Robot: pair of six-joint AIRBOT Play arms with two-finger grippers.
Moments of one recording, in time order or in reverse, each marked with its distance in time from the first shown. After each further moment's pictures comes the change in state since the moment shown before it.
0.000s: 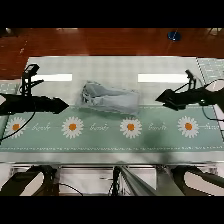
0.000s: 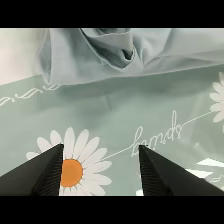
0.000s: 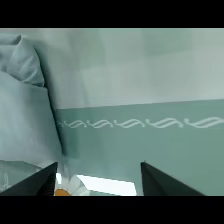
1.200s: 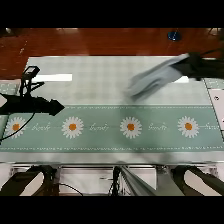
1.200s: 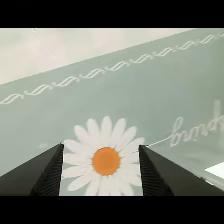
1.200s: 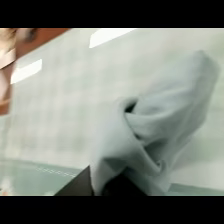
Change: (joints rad) left arm 0.000 0.000 0.000 0.157 0.014 -0.008; right arm -0.169 0.200 0.328 0.134 0.147 0.026
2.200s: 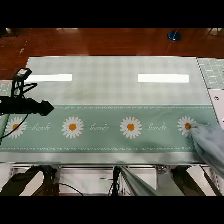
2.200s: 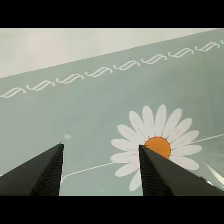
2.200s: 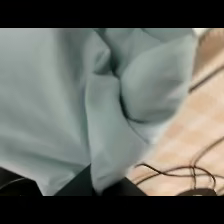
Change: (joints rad) left arm 0.099 0.000 0.000 0.116 0.000 -0.002; right arm -0.874 0.176 -0.337 -1.154 0.619 0.083
